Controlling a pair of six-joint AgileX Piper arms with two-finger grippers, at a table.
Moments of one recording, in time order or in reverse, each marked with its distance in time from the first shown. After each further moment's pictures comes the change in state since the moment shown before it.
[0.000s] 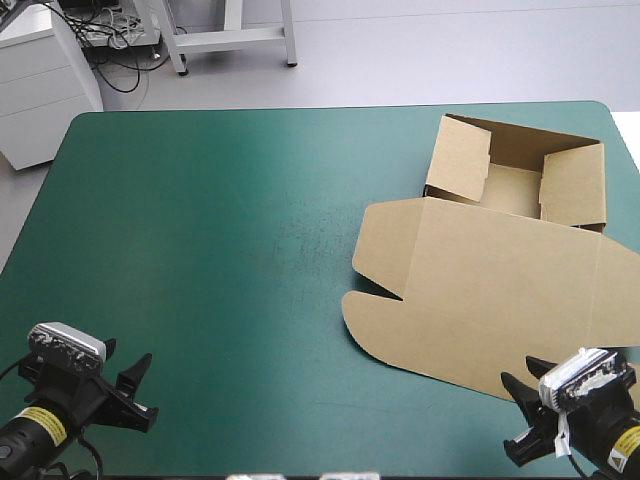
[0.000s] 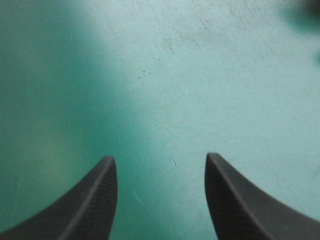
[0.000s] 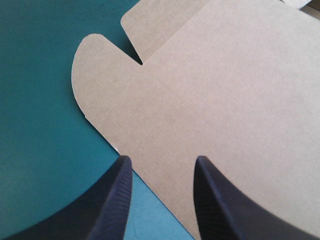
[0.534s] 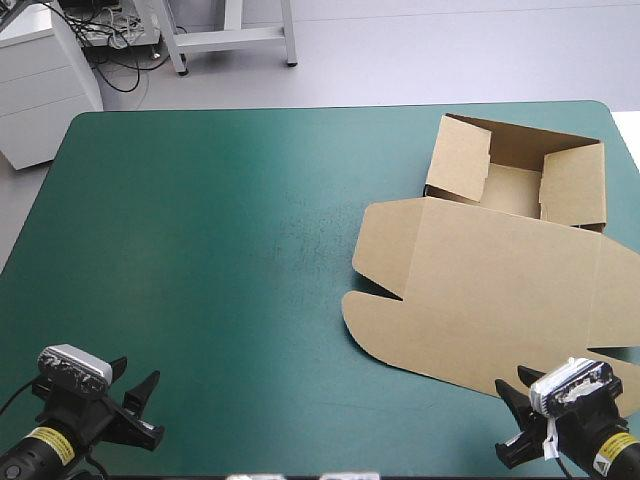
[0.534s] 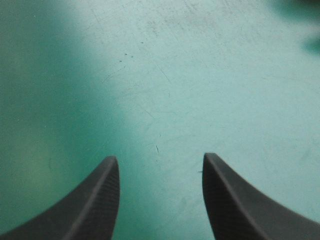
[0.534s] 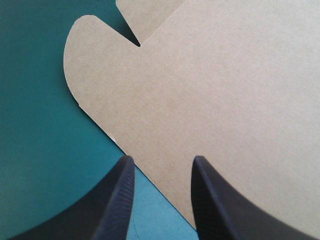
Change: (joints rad) left arm 0.000 -0.105 0.125 -0.044 -0.045 0.000; right arm 0.000 -0.048 0.124 0.000 -0.071 0.027
